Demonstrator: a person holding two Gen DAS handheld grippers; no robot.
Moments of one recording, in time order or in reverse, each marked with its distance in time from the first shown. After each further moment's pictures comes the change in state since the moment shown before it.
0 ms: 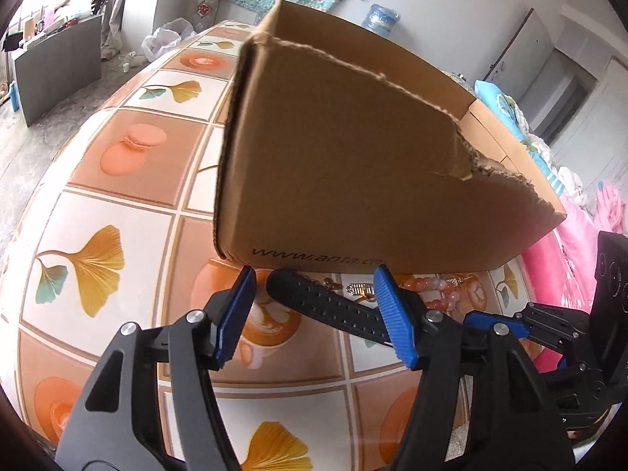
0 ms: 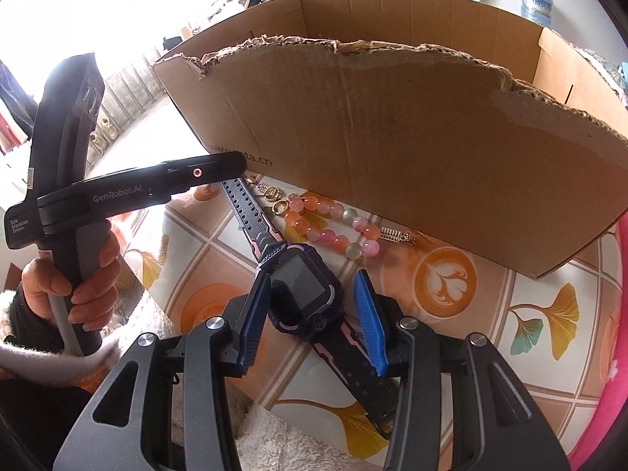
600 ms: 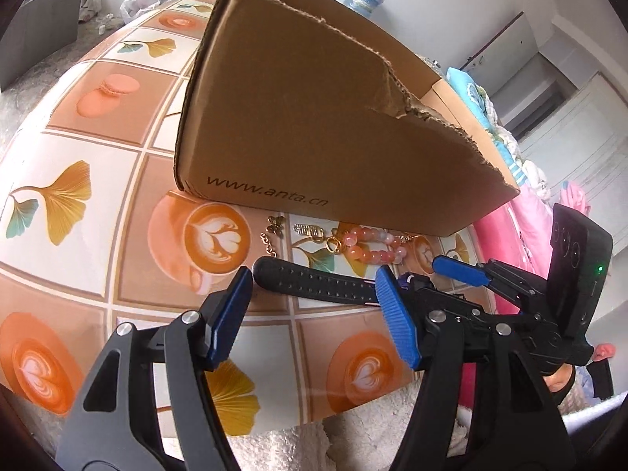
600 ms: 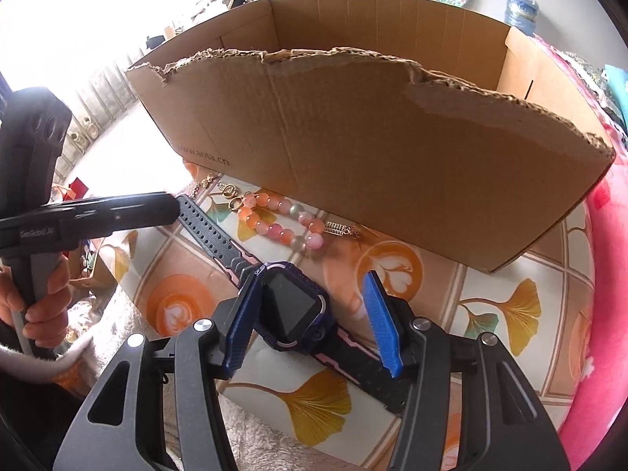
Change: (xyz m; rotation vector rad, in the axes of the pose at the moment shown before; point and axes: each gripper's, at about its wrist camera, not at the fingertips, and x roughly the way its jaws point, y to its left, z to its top) left arm -0.027 0.010 -0.022 -0.061 0.094 -0.150; right arm -0.011 -0.018 -0.004 0.015 -0.008 -0.085
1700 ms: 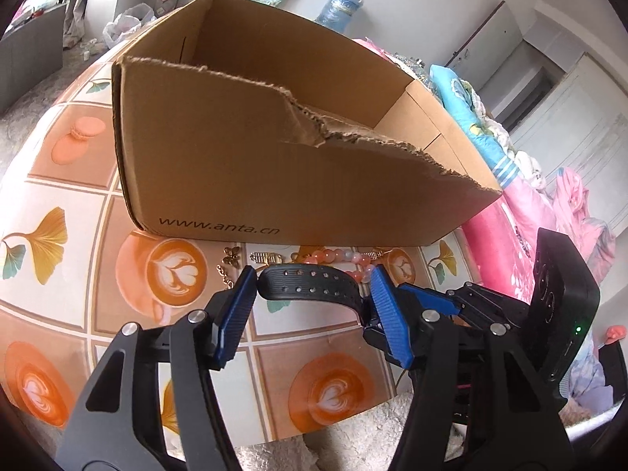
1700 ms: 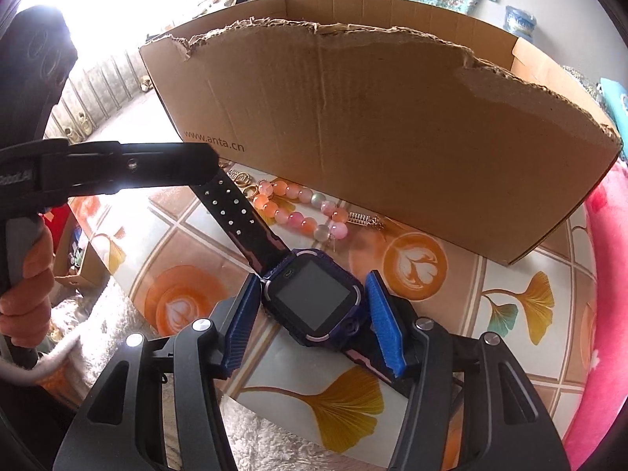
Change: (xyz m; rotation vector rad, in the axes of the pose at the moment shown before) left arm 0.007 -0.038 0.011 0.090 -0.025 0.010; right arm 0.009 0.023 -0.016 -0.034 -0.049 -0.041
